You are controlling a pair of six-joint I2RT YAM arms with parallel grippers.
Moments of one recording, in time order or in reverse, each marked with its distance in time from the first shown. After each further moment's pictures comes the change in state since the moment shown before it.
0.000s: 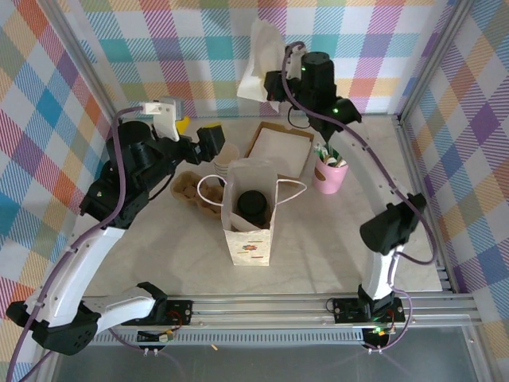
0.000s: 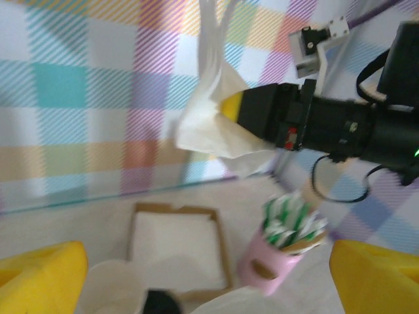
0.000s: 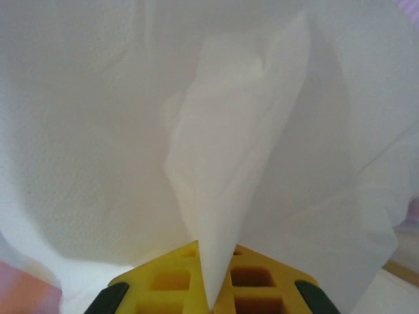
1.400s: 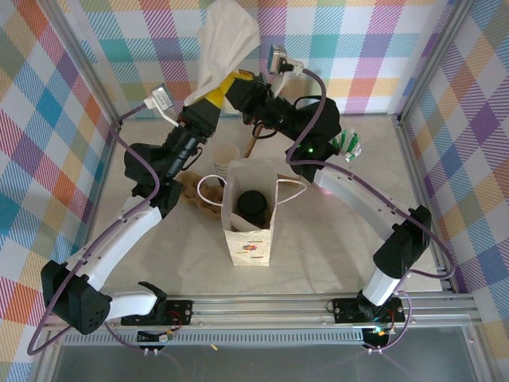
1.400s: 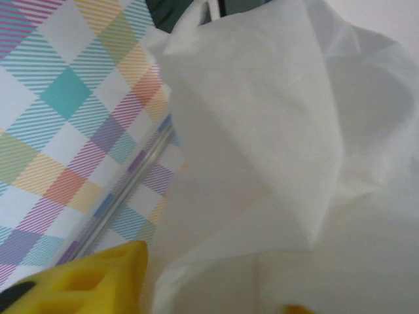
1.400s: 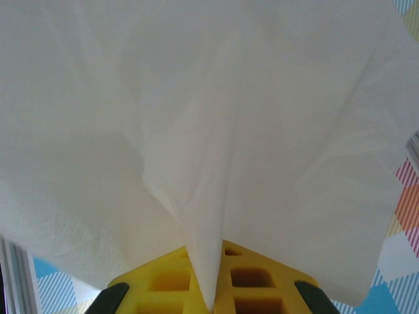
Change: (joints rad) left arm 0.057 0.152 -0.315 1.271 0.304 -0.656; right arm 0.256 -0.160 -0.356 1.099 -0.335 0.404
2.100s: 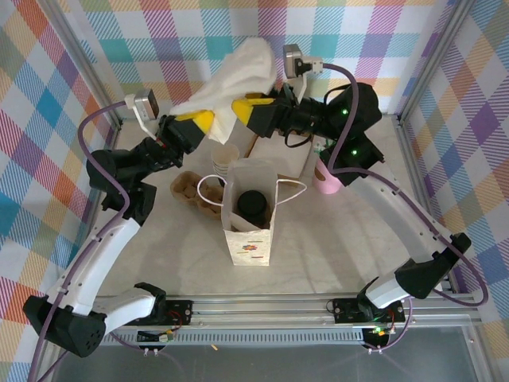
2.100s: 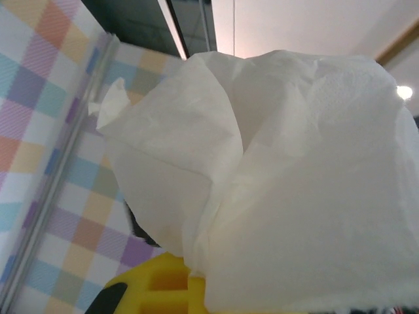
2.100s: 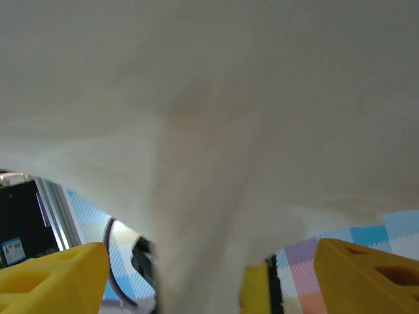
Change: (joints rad) left arm 0.119 -0.158 0.037 -0.172 0.458 0.050; right arm -0.052 -0.193 0.053 -0.502 -0.261 -0.161
